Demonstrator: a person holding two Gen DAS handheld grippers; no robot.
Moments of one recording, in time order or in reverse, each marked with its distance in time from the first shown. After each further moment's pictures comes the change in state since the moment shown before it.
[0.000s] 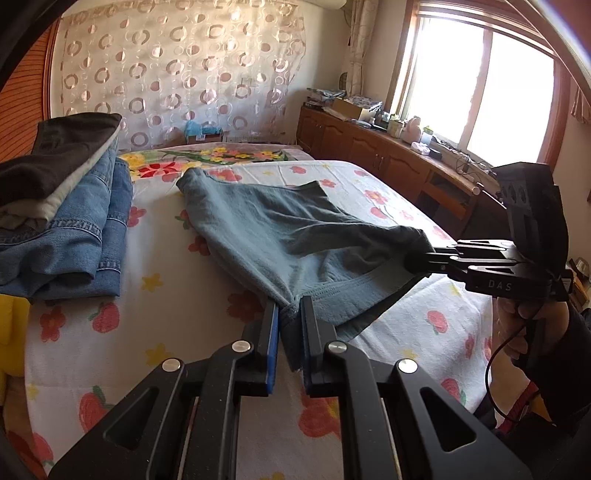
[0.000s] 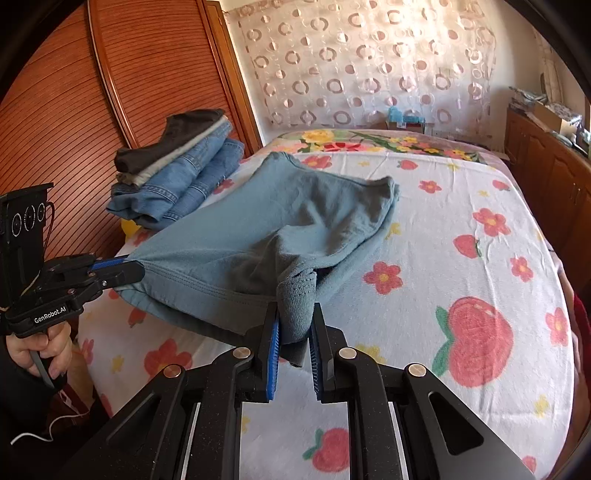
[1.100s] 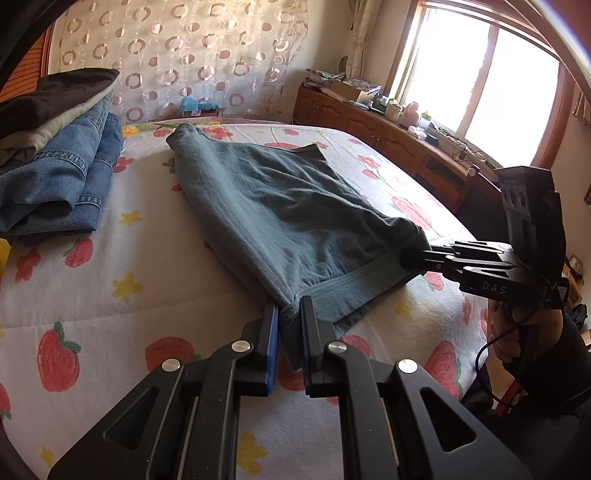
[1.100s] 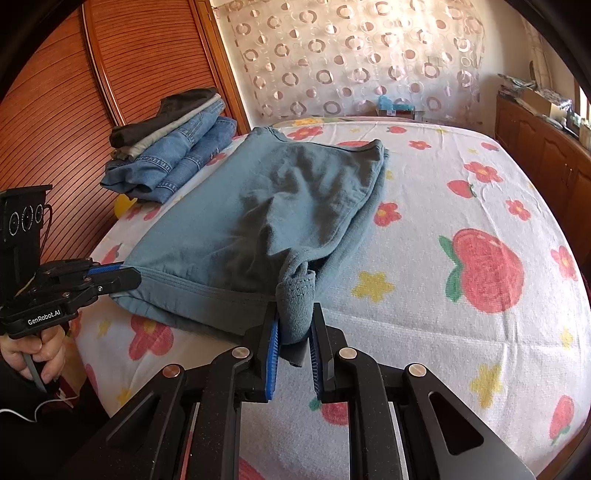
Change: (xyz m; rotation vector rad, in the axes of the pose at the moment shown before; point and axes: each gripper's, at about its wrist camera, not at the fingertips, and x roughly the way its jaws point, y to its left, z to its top) left arm 0.013 -0.007 -0.044 -0.035 0.072 -0.034; right arm 0.027 -0.009 -0.038 0.024 0.026 -0.025
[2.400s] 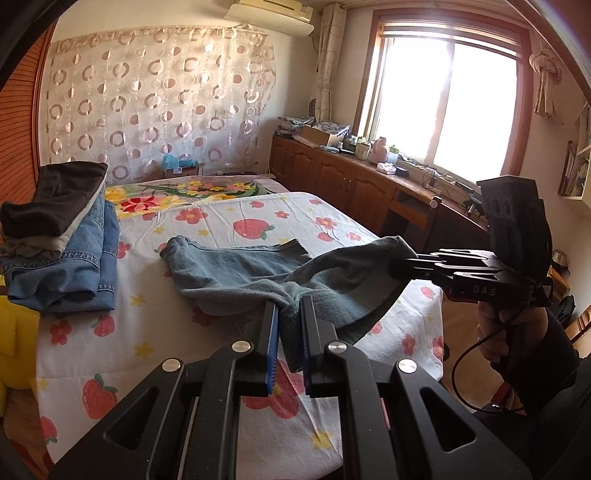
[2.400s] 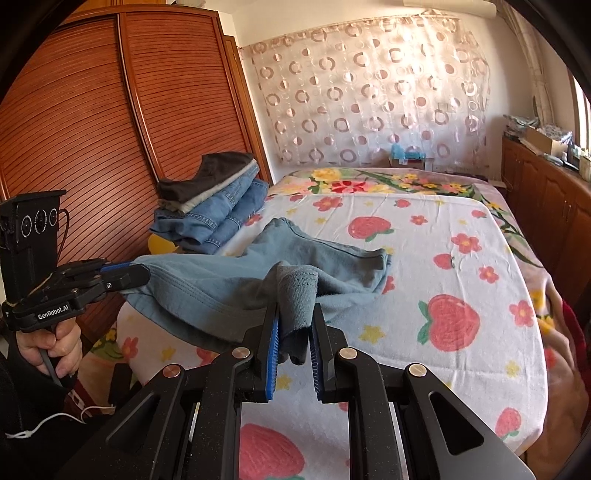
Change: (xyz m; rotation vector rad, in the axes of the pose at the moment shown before) left arm -0.076 -0.027 0.035 0.098 -0.178 -0.045; right arm -0.095 0.003 0.004 -0.049 -0.170 0.044
